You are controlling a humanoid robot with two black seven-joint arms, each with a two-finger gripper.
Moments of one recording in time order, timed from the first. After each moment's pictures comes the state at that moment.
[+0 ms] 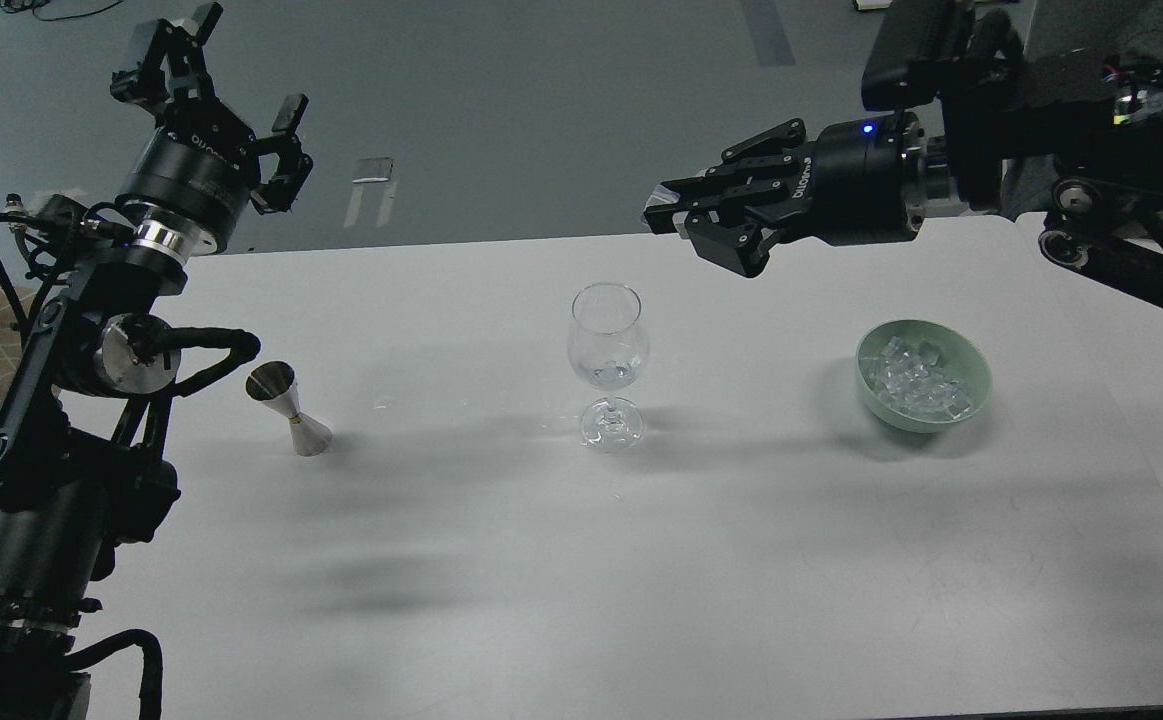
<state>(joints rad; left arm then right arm) -0.56 0.22 -1.50 -1.12 0.73 -0.27 -0.04 1.42 -0.60 0.05 1.29 -1.72 0.24 0.48</state>
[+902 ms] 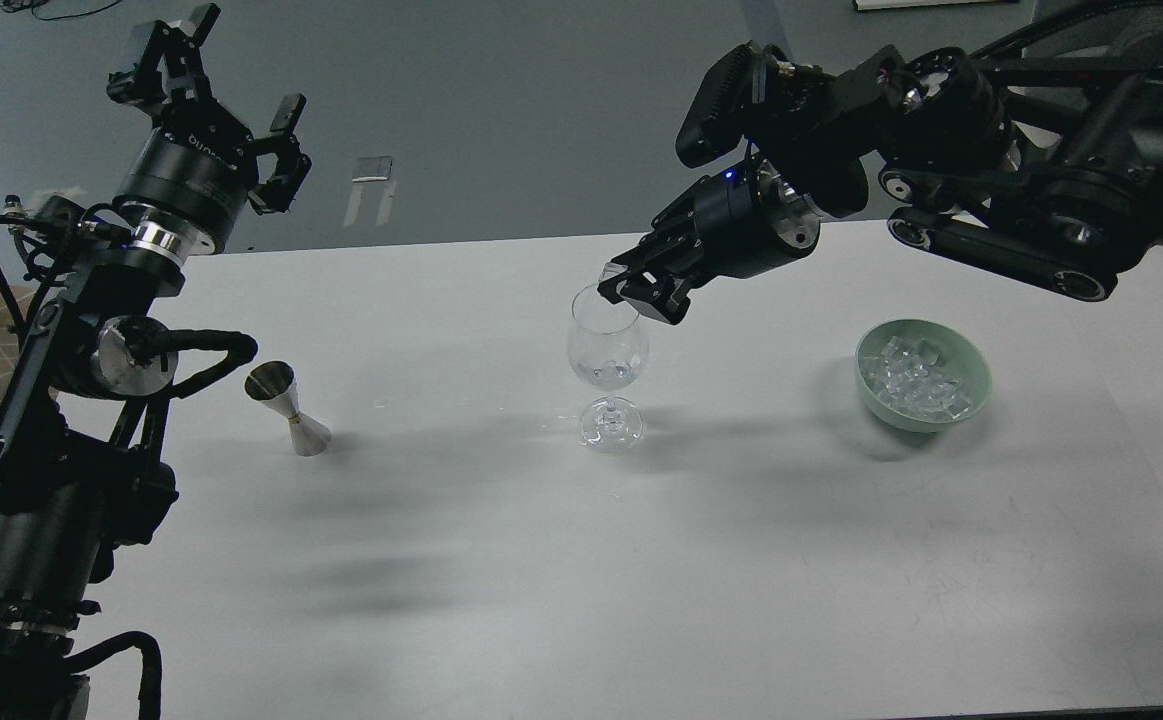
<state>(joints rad) -0.55 0.22 -1.51 -1.12 0.73 -0.28 -0.04 1.55 -0.34 -0.12 1.09 -1.71 0.40 0.49</state>
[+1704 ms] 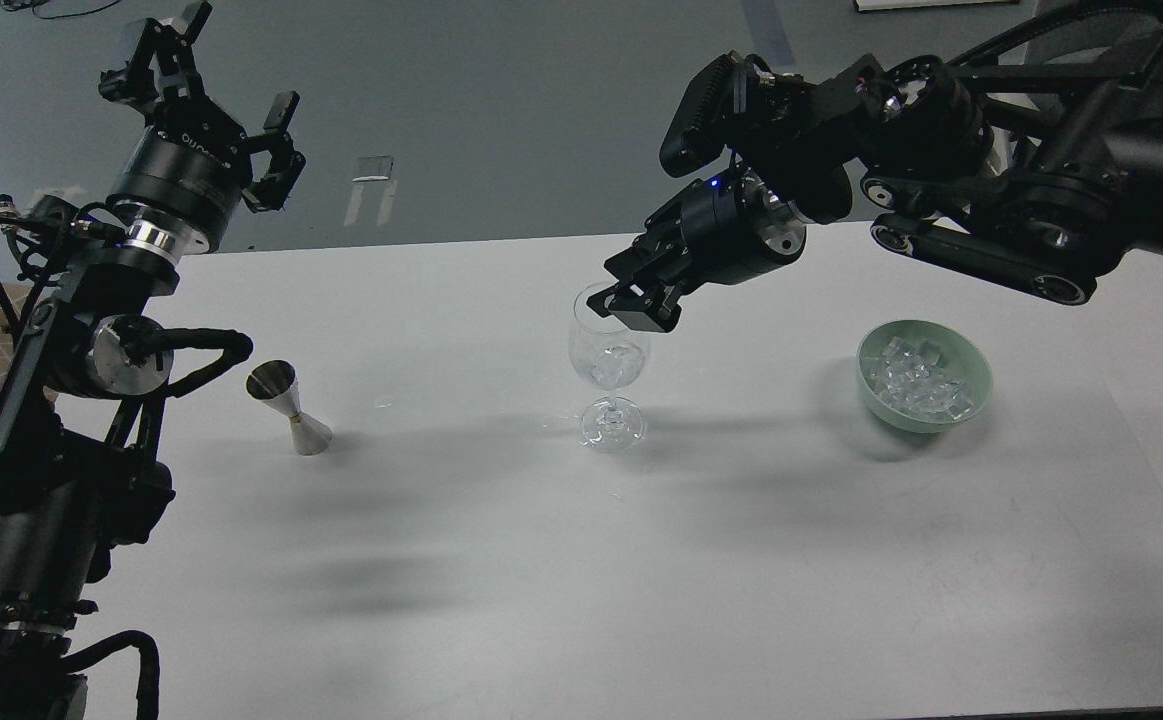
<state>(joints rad) -0.55 0.22 -1.51 -1.12 0.73 -0.28 -0.04 1.55 -0.32 -0.13 1.08 -1.71 0.40 0.48</state>
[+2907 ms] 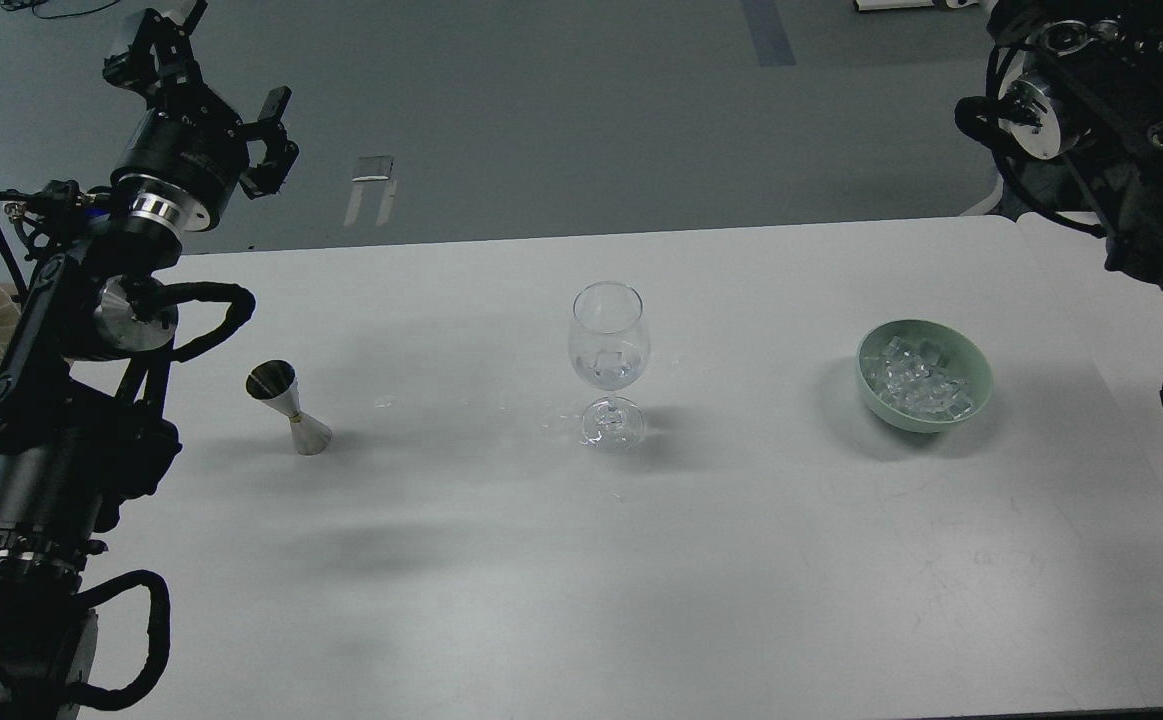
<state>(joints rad) -0.75 0.20 -1.47 -0.83 0.71 -0.26 -0.04 1.20 -0.24 0.73 0.58 -0.67 0.07 0.41</state>
